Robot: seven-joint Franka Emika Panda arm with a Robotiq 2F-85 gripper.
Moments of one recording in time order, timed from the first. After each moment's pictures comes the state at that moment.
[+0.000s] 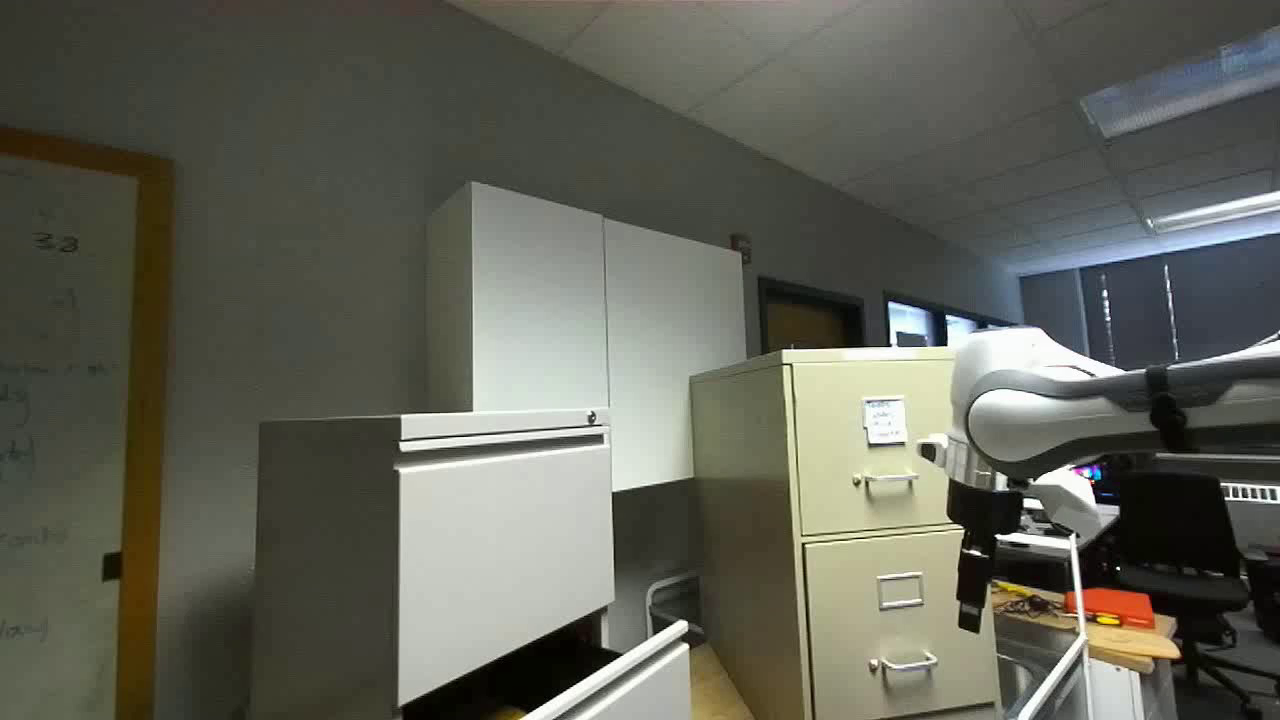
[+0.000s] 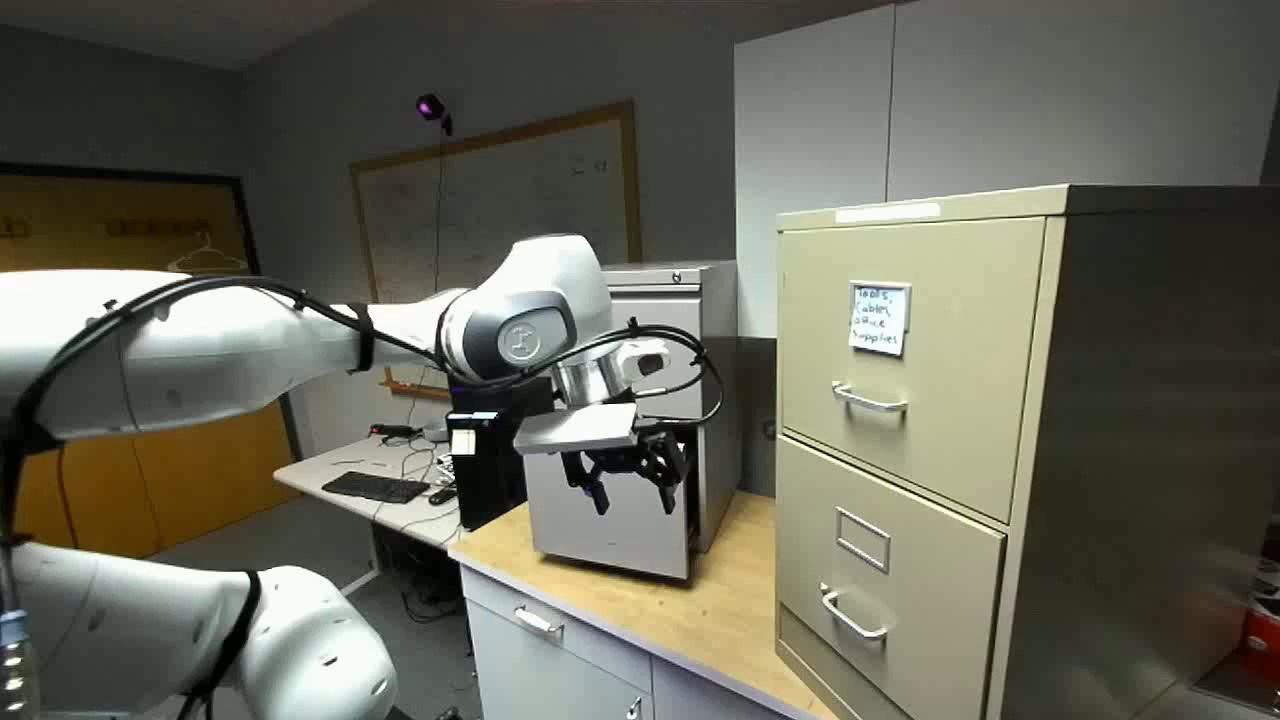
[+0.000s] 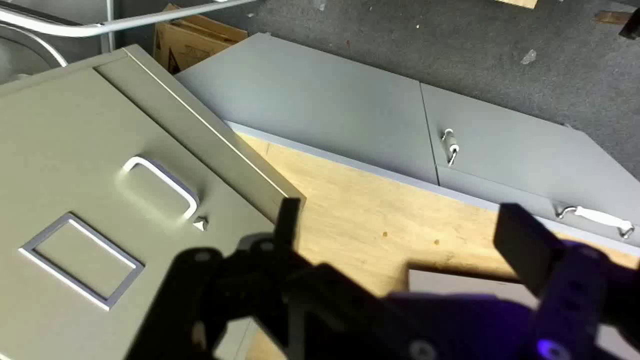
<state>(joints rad) -0.14 -0.87 -0.34 -2.52 -0.32 1.91 -0.54</state>
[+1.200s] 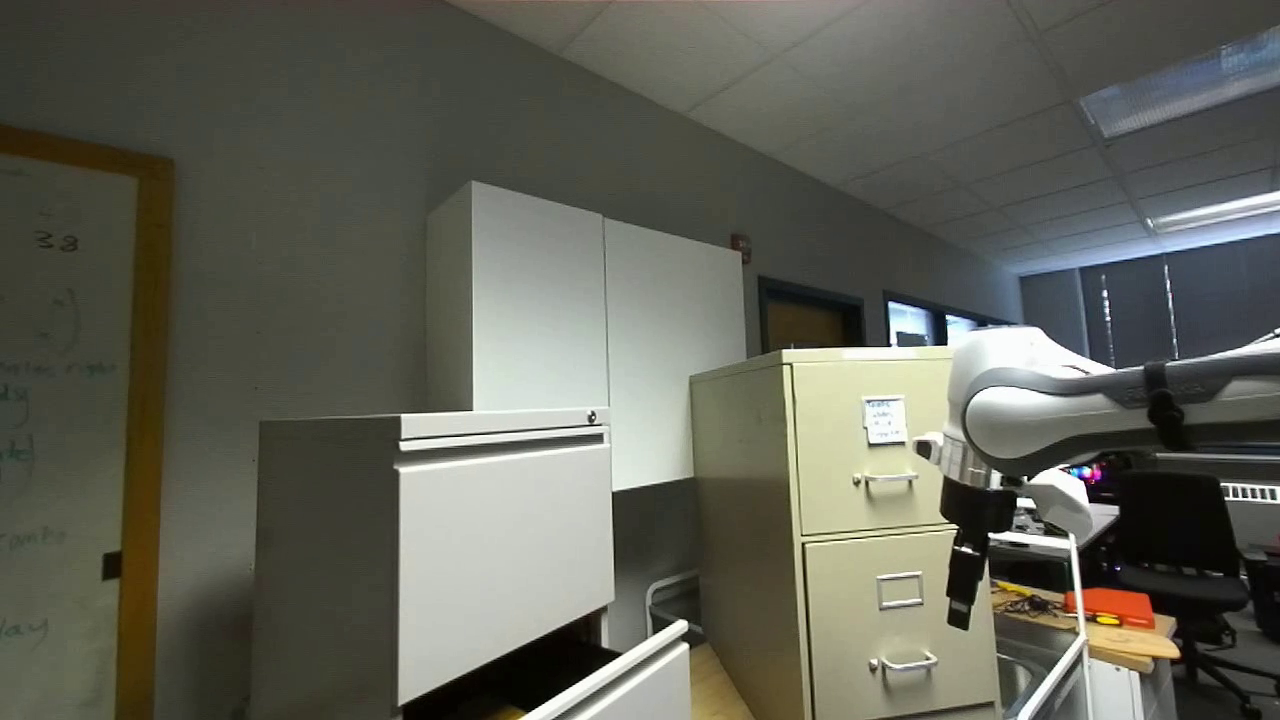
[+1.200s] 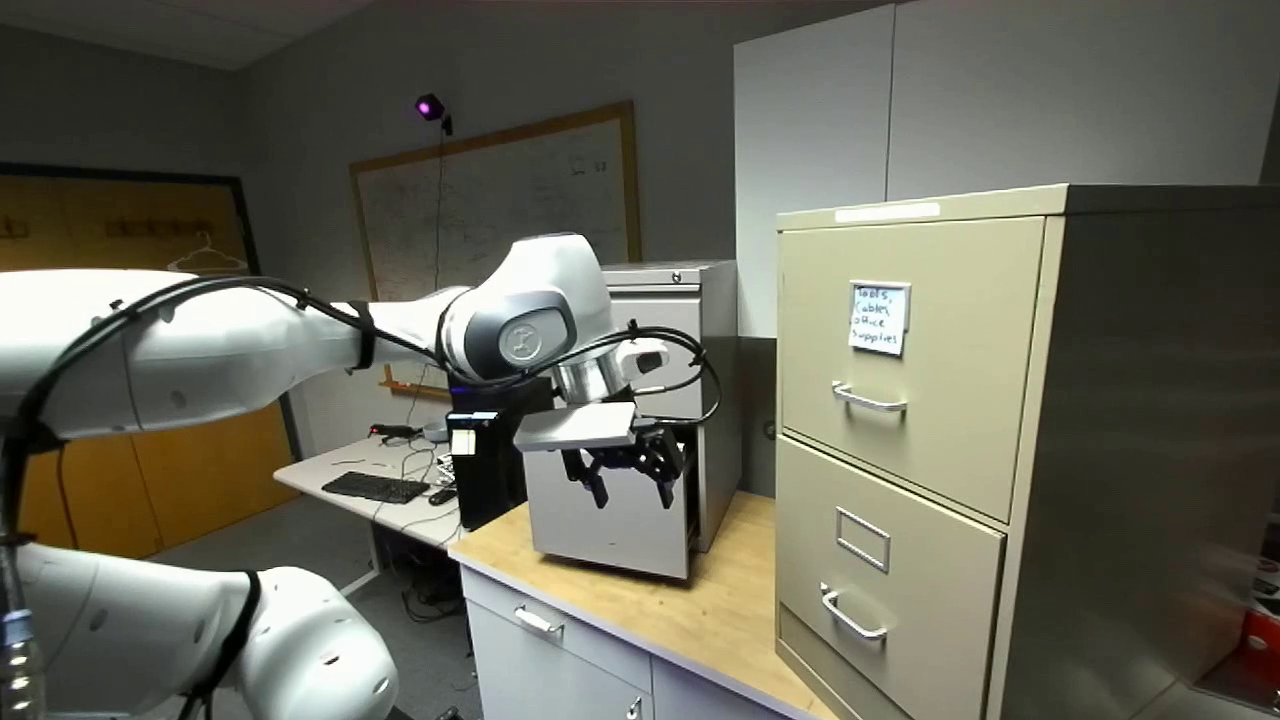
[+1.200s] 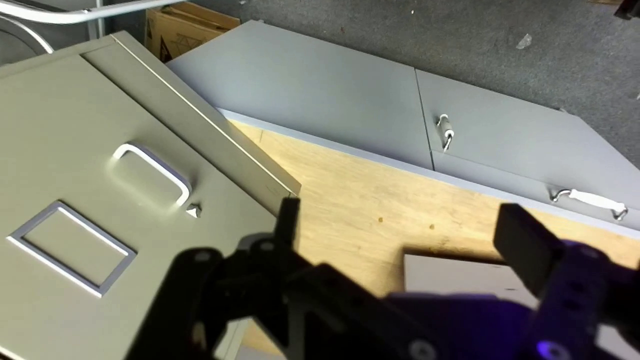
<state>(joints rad) -0.13 -0.87 -0.34 -2.52 -0.30 1.93 -0.53</state>
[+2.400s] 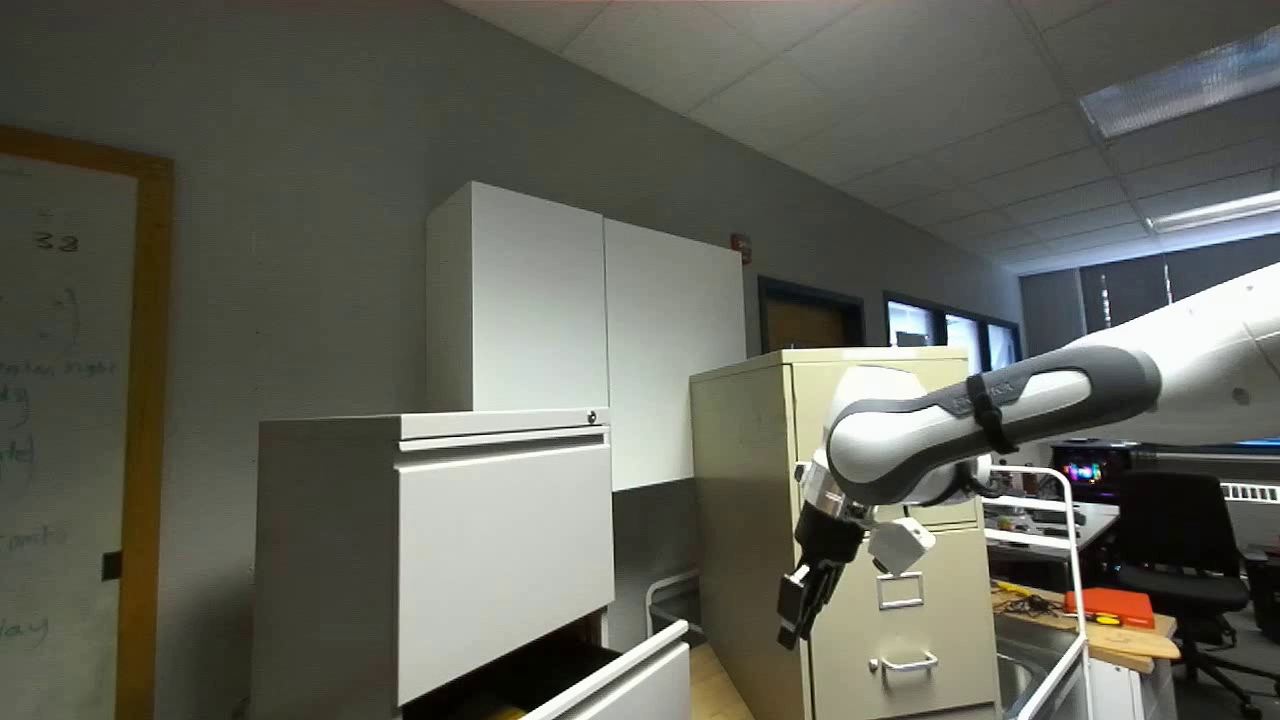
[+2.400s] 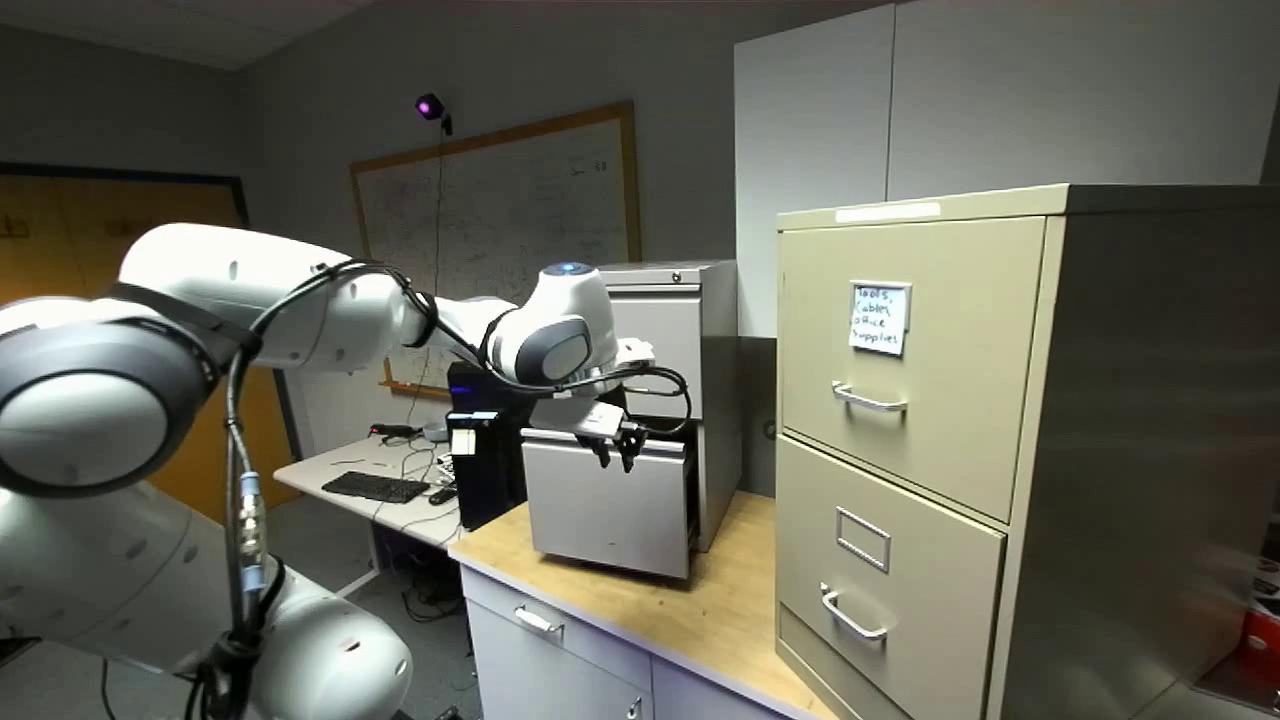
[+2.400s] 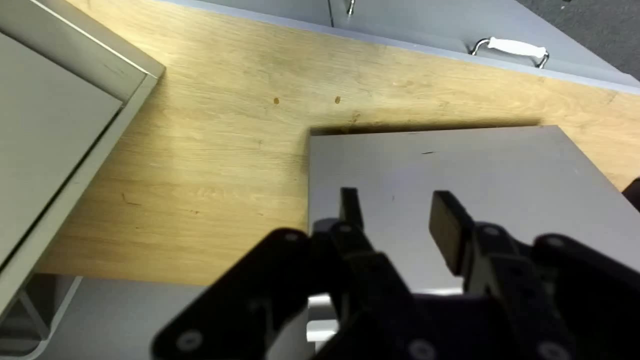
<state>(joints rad) 0.05 -0.57 -0.22 -2.47 0.03 2.24 -0.33</state>
